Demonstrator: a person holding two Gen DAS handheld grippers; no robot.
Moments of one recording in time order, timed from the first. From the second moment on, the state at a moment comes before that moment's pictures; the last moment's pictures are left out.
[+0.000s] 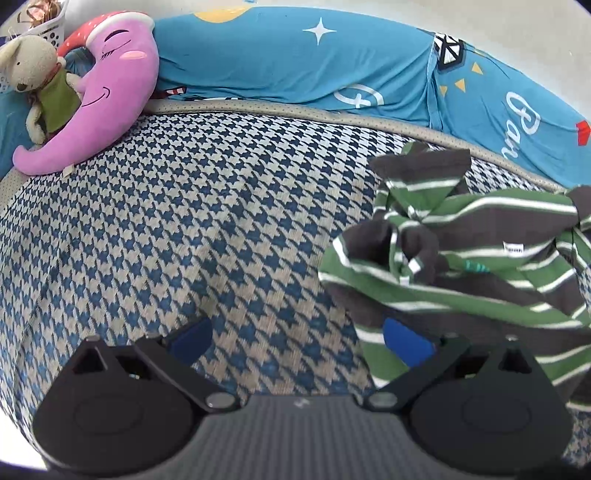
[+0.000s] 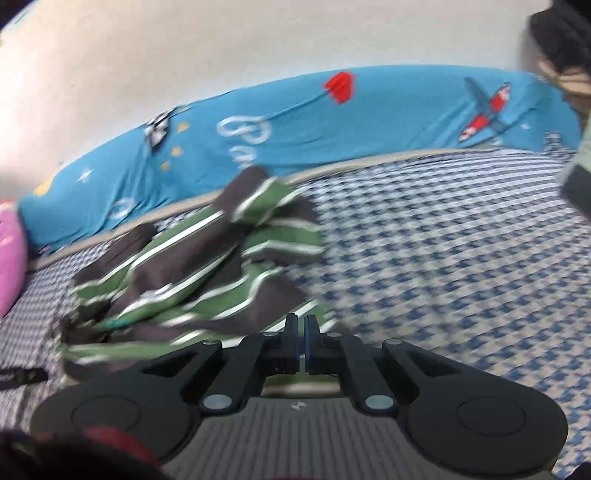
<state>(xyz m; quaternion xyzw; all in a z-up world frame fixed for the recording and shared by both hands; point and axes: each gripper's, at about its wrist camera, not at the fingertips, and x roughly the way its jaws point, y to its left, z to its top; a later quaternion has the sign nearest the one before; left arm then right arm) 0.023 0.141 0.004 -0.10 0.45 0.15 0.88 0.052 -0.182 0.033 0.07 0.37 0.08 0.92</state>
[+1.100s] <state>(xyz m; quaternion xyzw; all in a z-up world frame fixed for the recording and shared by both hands) 0.027 0.131 -0.005 -0.08 0.46 0.14 0.87 0.013 -0.032 0.007 -0.01 0.40 0.31 0.86</state>
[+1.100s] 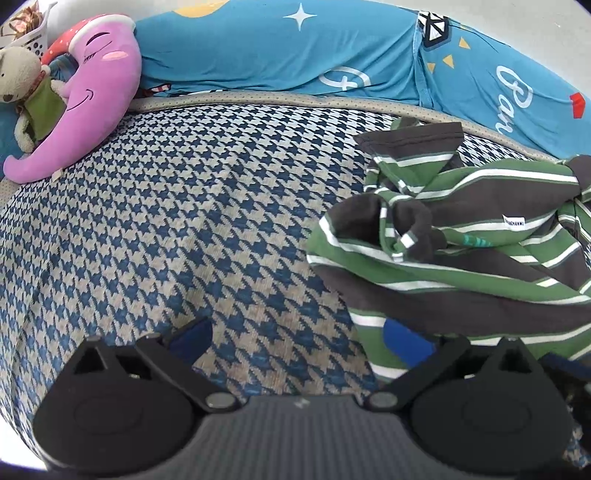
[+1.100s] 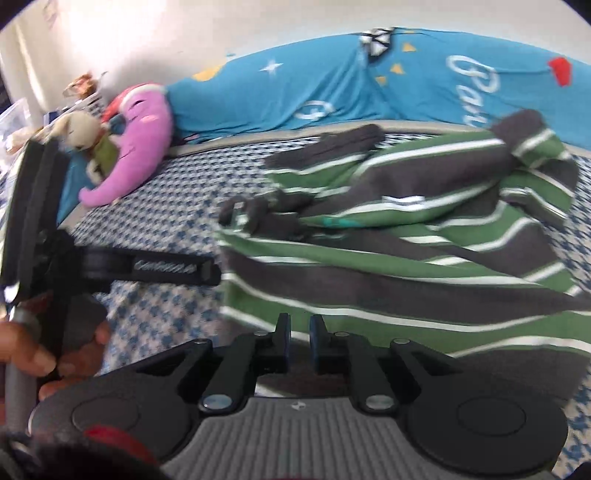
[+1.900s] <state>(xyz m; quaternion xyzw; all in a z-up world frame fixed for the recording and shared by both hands) 0.020 0.173 0.010 -0.13 0.44 0.17 0.87 -0.001 0.039 -0.029 -0.13 0.38 0.33 0.85</state>
